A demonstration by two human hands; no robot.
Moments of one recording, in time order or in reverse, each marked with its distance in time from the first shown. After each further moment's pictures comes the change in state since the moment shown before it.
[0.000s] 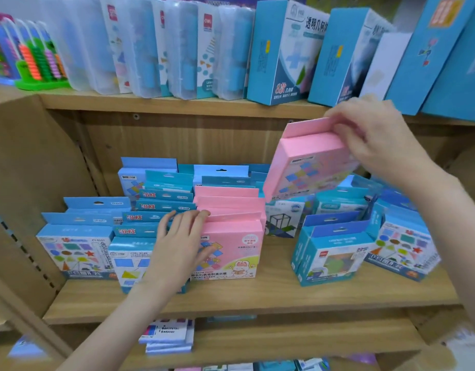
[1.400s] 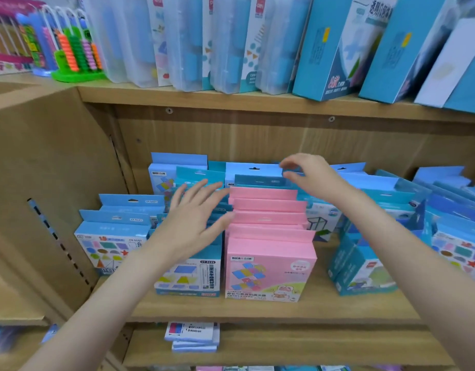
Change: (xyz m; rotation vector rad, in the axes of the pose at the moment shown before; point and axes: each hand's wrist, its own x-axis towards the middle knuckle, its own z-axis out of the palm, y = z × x) left_hand 0.031 -0.061 -0.035 -0.336 -0.272 -0.017; right_hand 0.029 -0.041 0.153 0.256 -0.450 0.231
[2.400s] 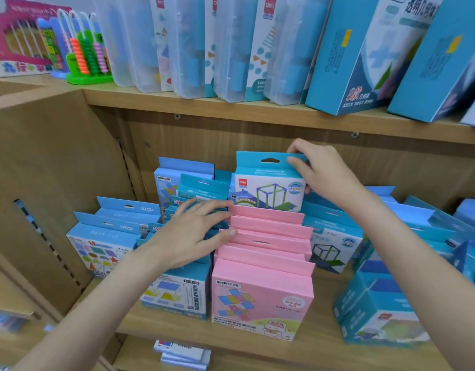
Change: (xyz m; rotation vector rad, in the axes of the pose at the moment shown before) left_hand 0.024 -0.003 0.013 -0.003 -0.125 0.004; right_hand 0.032 0.002 -0.023 0.195 0.094 -0.115
